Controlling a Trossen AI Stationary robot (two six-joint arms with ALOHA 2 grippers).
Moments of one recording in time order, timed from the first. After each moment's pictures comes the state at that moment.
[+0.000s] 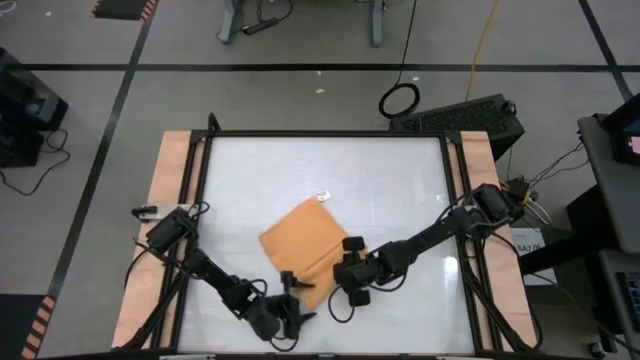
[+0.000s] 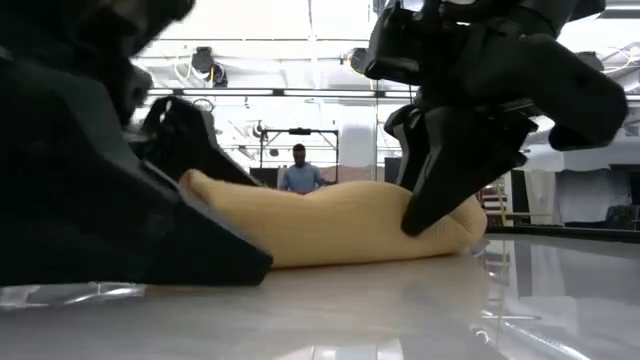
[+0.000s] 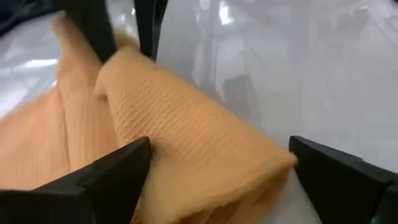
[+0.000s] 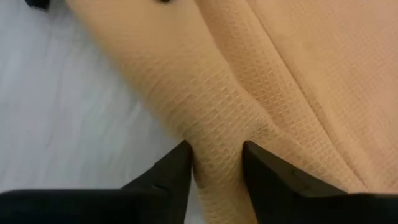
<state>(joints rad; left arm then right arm) -0.74 2.09 0.97 0.48 -0.77 -0.24 0.42 1.89 1.15 -0.34 0.25 0.25</state>
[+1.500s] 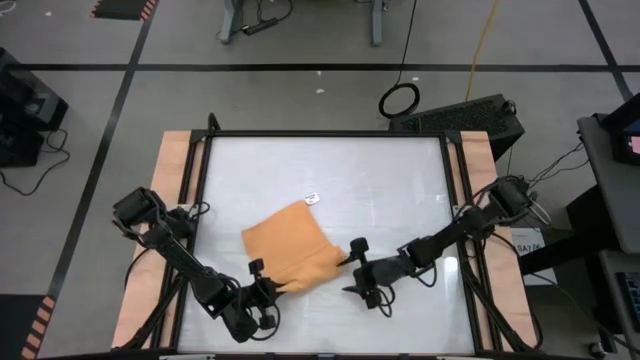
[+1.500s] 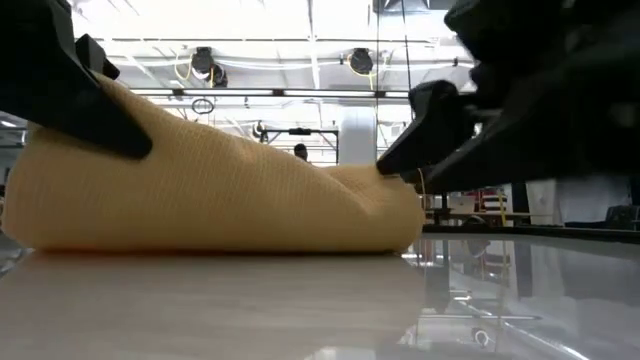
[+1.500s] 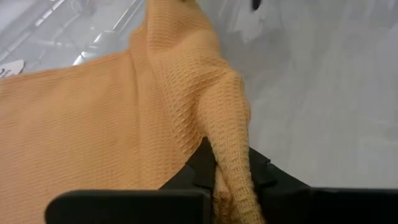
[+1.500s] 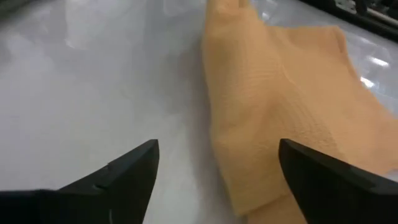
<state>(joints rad) -0.82 1.76 0.94 -0.21 -0.79 -0.81 0.49 1.75 0.70 0.49 0.31 -0.09</state>
